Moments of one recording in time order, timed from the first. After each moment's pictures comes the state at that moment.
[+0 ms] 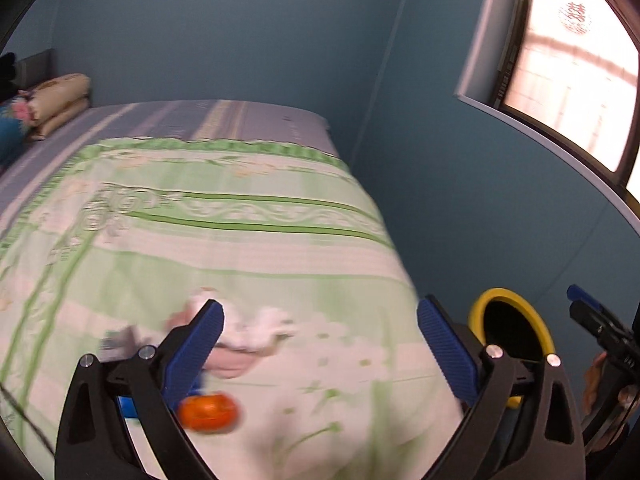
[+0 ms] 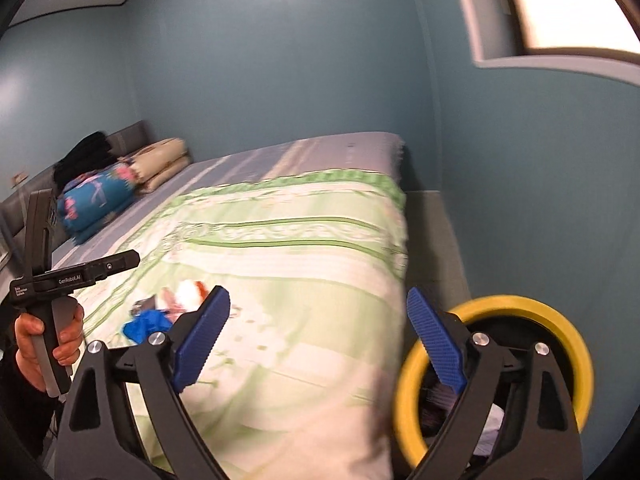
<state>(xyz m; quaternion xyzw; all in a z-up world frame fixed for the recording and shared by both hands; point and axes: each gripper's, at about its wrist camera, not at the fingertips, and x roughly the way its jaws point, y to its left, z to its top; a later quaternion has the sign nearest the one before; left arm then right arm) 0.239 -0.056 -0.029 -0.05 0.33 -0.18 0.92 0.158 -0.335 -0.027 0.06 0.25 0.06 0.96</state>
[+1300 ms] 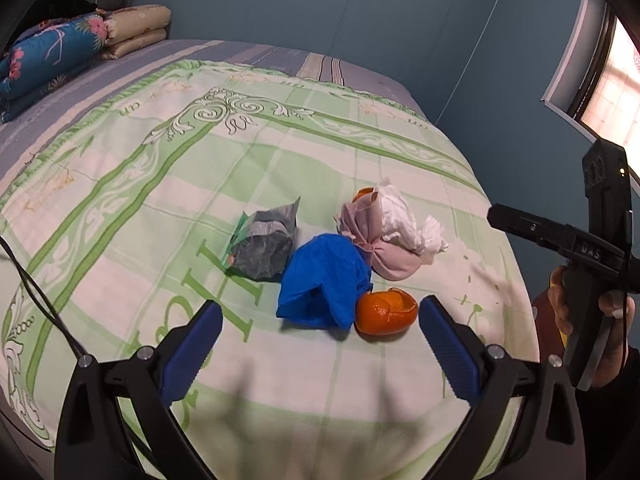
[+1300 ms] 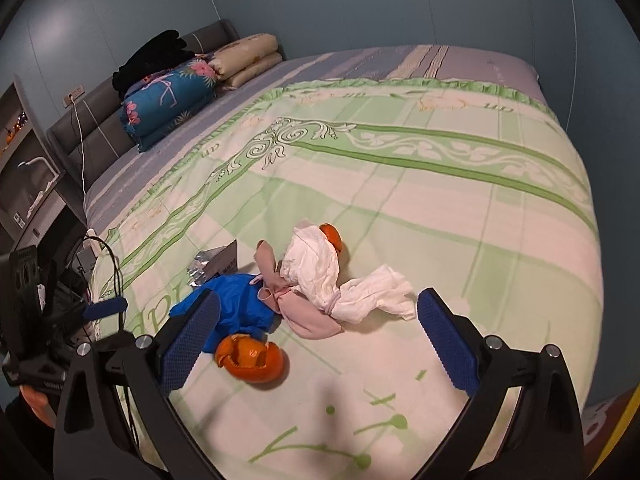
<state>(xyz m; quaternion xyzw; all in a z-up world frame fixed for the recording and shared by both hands) 0.213 0.090 -0.131 -0.11 0.41 -0.10 0.90 0.321 -0.134 -0.126 0.03 0.40 0.23 0.89</state>
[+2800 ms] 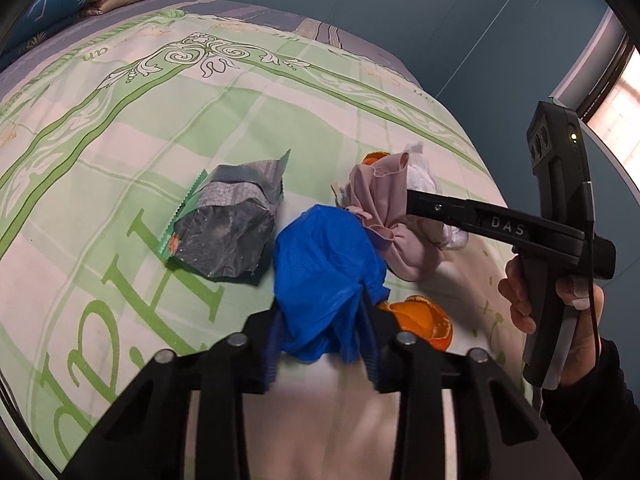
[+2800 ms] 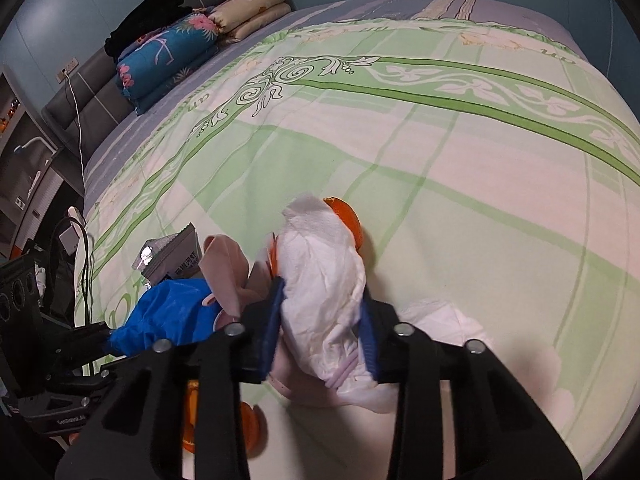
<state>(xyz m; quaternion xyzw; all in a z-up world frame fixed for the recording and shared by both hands) 0.270 0.076 -0.193 -0.16 0.45 -0.13 0.87 0.394 -0.088 -0.201 0.02 0.48 0.25 0.84</state>
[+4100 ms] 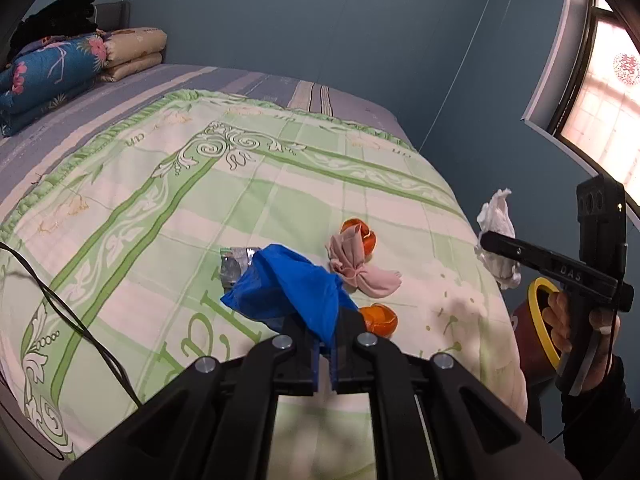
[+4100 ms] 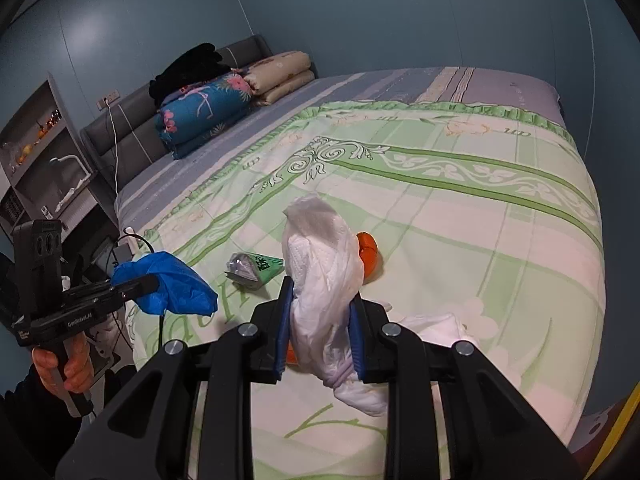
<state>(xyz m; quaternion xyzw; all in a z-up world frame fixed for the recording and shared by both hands) 0.182 0.110 -0.085 -0.12 0.36 -0.11 0.92 0.266 -0.146 -0.084 0.04 0.36 0.28 0.89</state>
